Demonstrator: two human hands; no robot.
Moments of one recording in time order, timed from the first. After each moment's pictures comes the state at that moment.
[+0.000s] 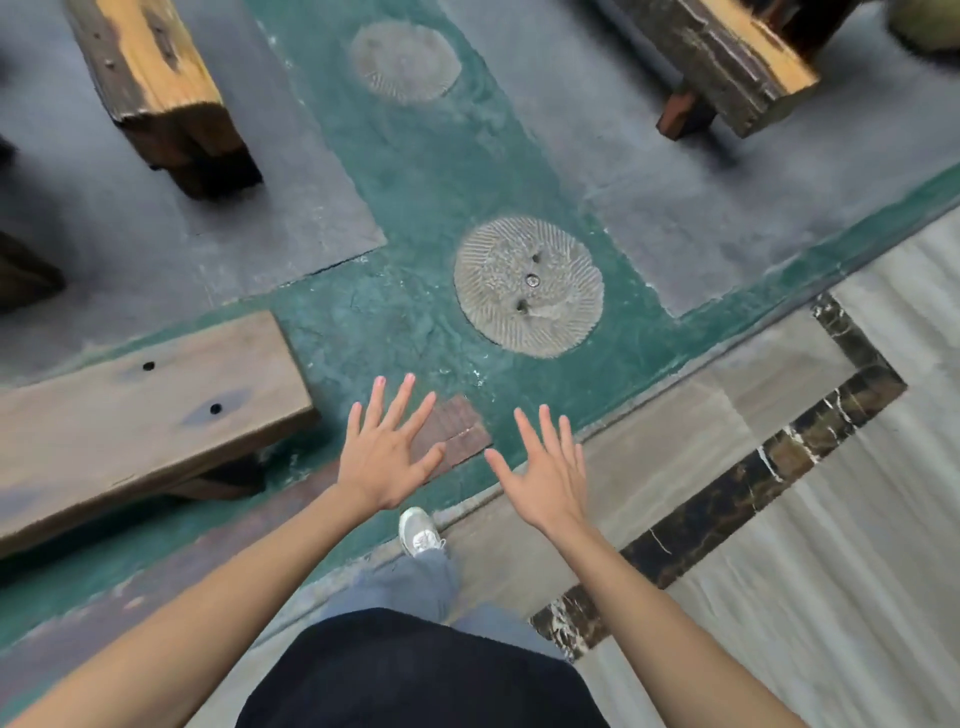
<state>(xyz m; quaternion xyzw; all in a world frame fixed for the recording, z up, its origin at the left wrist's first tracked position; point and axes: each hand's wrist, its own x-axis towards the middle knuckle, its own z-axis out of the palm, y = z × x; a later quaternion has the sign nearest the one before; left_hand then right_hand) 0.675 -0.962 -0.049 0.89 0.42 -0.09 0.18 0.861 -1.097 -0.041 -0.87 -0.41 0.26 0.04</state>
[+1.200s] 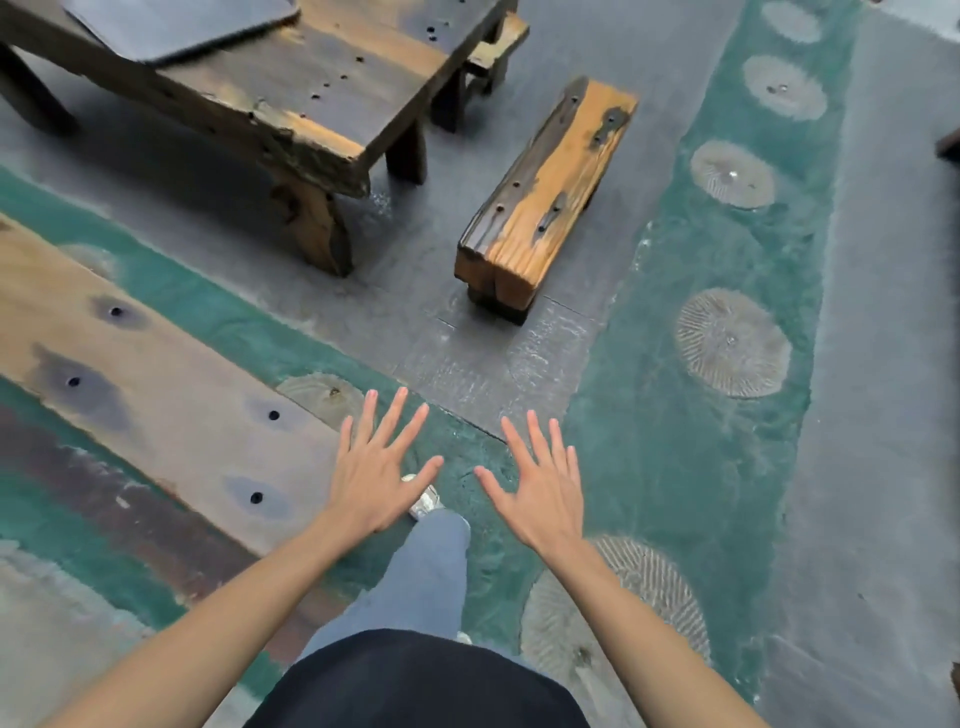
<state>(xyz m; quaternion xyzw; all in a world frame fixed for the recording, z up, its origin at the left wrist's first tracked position) 0.708 -0.538 -0.009 0.57 0.81 0.08 0.15 0.924 -0.446 0.003 -0.52 -0.84 0.19 0.00</state>
